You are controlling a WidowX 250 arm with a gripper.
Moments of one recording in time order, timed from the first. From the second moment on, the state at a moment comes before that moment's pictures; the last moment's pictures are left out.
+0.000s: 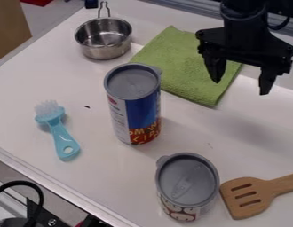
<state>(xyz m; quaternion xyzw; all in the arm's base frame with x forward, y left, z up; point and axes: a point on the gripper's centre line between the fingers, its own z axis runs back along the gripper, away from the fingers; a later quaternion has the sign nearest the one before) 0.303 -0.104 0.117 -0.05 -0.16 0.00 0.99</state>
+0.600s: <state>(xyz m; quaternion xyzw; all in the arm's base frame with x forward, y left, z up) 0.263 -0.102 0.117 -0.06 -0.13 -0.04 0.99</state>
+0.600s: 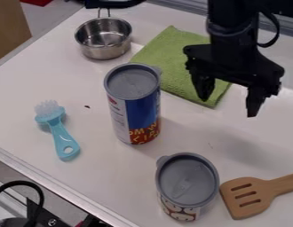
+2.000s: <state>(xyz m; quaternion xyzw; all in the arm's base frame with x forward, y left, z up) 0.134 -0.067 0.082 0.00 0.05 -0.14 0.99</state>
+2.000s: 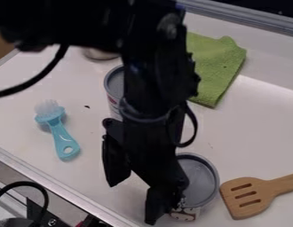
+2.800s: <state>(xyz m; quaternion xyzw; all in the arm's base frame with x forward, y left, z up) 0.156 -0.086 0.060 0.00 0.04 -0.14 0.99</state>
